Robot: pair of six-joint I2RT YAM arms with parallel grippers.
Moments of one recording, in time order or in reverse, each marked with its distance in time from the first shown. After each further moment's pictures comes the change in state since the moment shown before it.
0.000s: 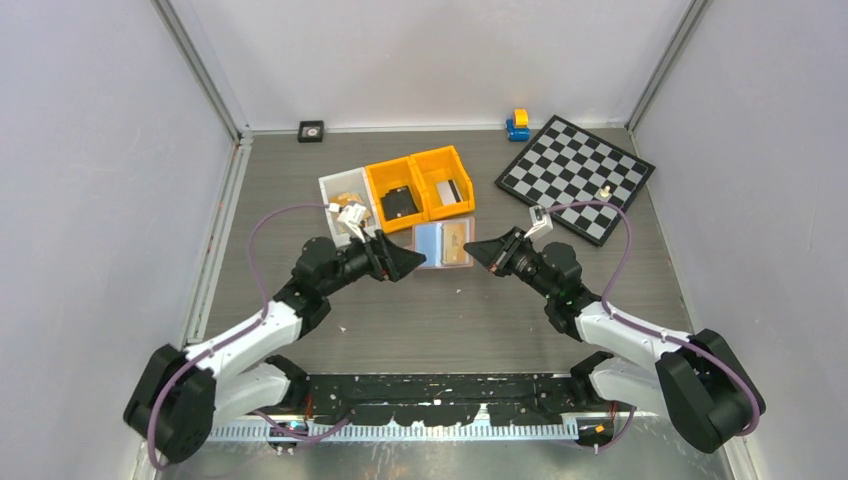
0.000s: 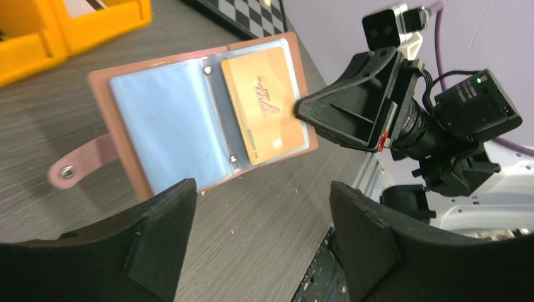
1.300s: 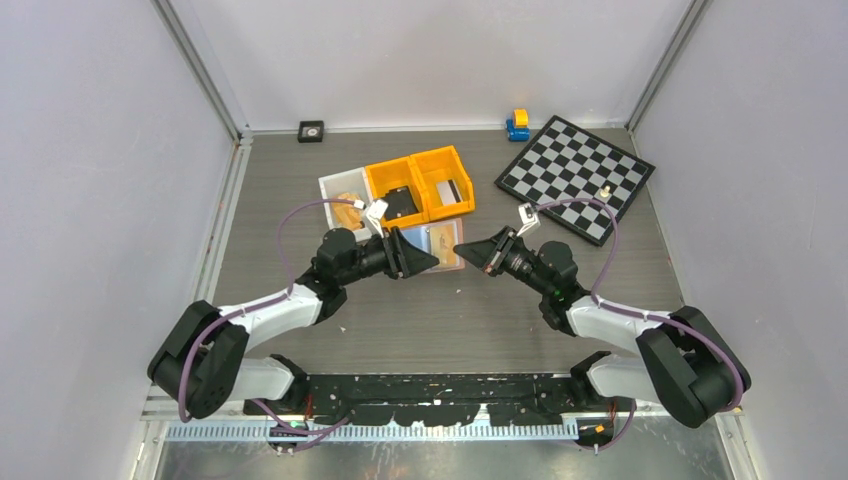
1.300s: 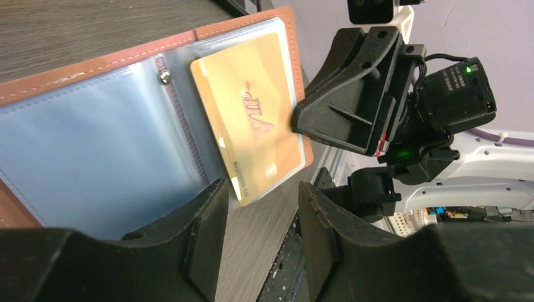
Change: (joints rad) left arm -0.029 0.288 0.085 0.141 0.165 -0.126; right arm 0.000 0.134 0.000 0.203 -0.144 0.071
